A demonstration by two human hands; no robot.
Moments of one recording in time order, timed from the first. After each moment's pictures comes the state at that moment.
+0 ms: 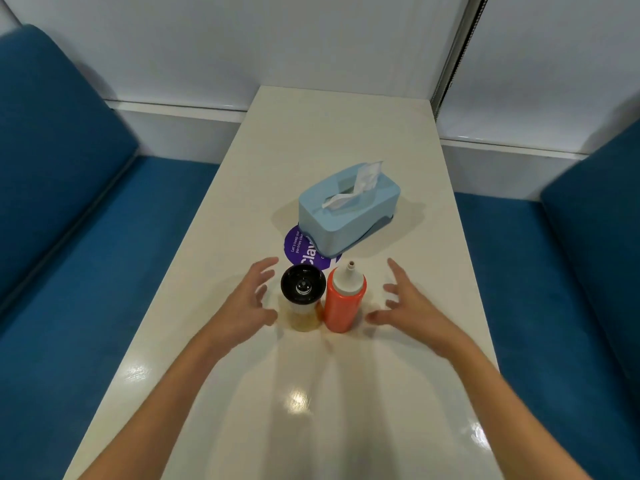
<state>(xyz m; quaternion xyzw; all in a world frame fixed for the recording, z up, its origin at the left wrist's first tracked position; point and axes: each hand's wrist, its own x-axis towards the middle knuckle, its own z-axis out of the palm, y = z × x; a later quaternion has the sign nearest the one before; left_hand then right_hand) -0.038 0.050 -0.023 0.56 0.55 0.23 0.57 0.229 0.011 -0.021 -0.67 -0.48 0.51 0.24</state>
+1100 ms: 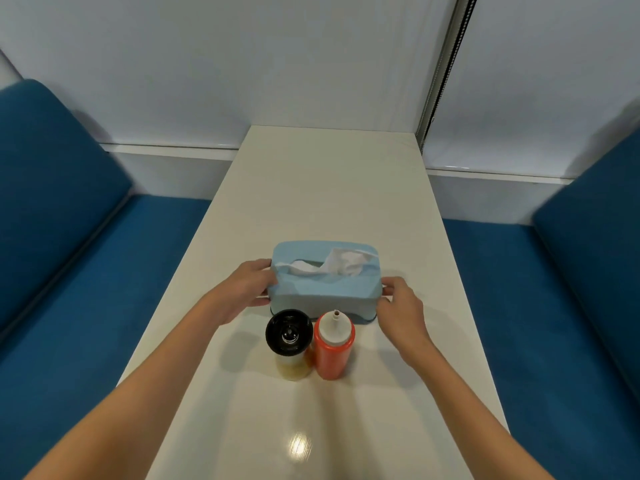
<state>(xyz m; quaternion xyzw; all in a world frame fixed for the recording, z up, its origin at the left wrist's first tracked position) -0.004 0.158 -0.003 0.51 0.60 0.18 0.59 0.221 0.069 -0.018 -0.75 -0.42 0.34 0.37</state>
